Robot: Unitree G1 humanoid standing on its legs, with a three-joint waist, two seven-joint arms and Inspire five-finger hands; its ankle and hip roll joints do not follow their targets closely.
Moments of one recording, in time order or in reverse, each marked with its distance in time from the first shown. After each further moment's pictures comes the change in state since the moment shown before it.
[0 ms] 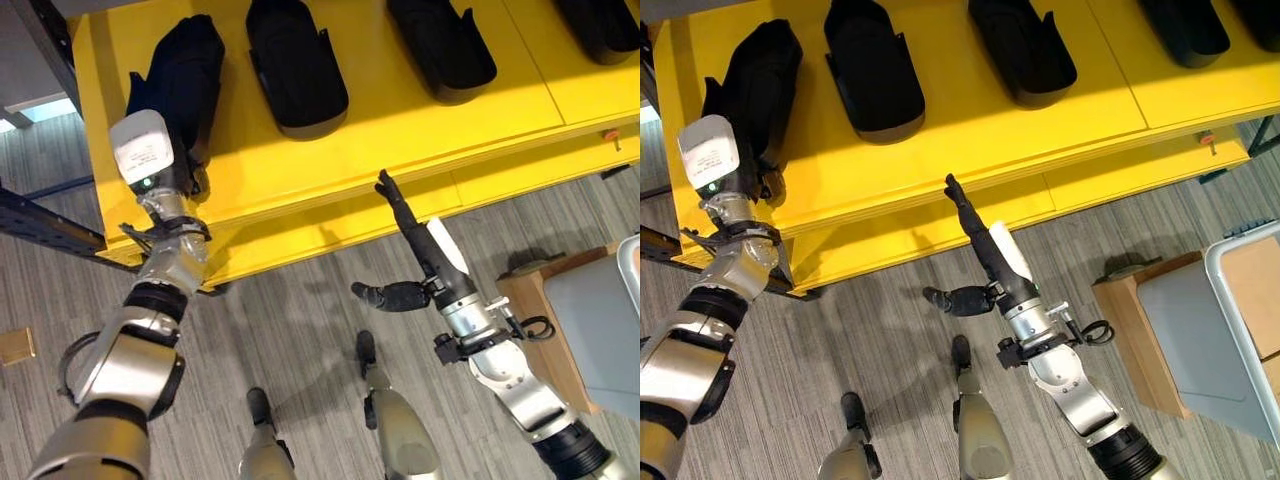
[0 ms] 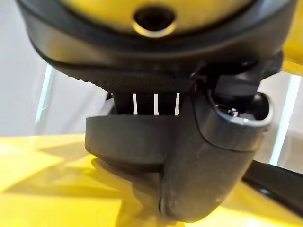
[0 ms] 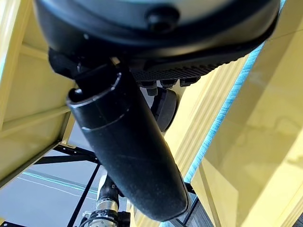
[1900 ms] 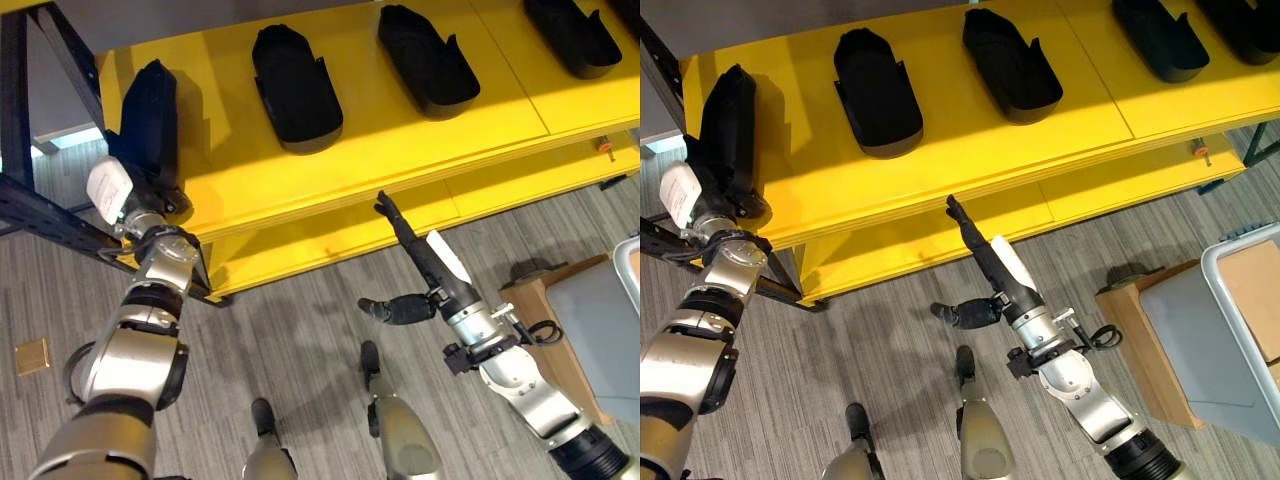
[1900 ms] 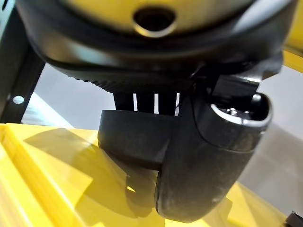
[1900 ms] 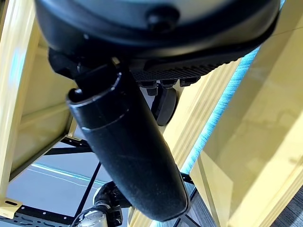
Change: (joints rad) left arm -0.011 -0.022 0.178 0.186 -0.303 -0.044 -0.058; right arm 0.035 -0.101 0.025 -0.002 0.058 0.001 0.036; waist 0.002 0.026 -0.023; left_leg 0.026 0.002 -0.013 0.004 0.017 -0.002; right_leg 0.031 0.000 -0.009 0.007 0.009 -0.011
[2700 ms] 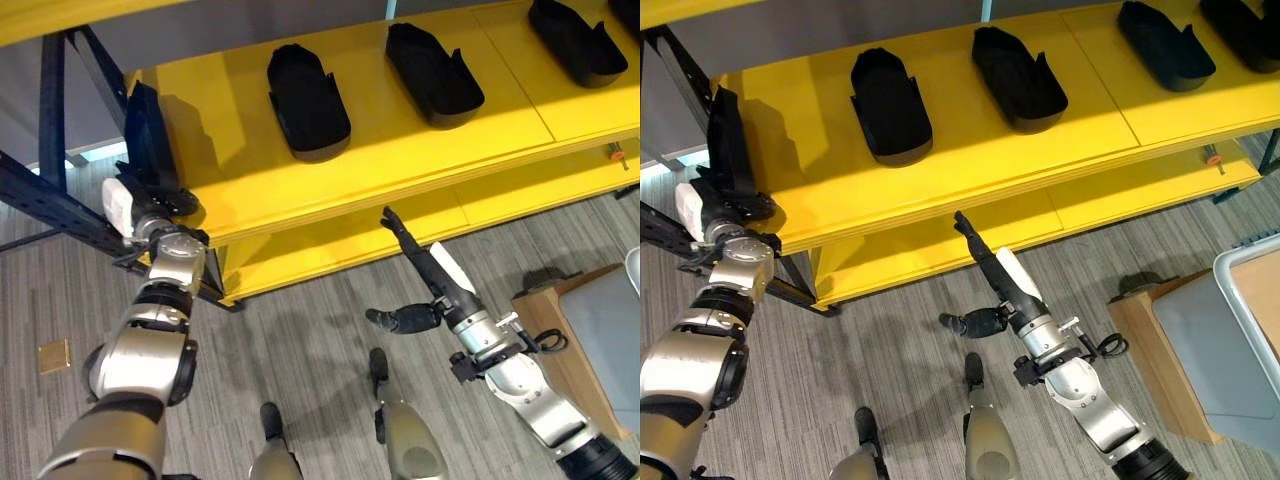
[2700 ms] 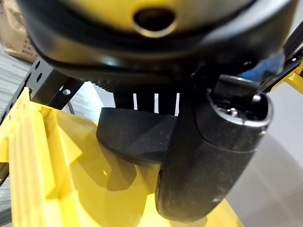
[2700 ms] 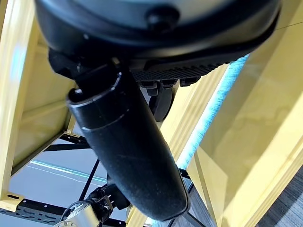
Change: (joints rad) left arm -0.012 -0.061 0.057 0.009 -0.263 -0.011 -0.002; right arm 0.053 -0.004 -0.013 0.000 0.000 0.025 0.008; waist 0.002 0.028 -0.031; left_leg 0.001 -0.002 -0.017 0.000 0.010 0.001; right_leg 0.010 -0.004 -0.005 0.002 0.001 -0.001
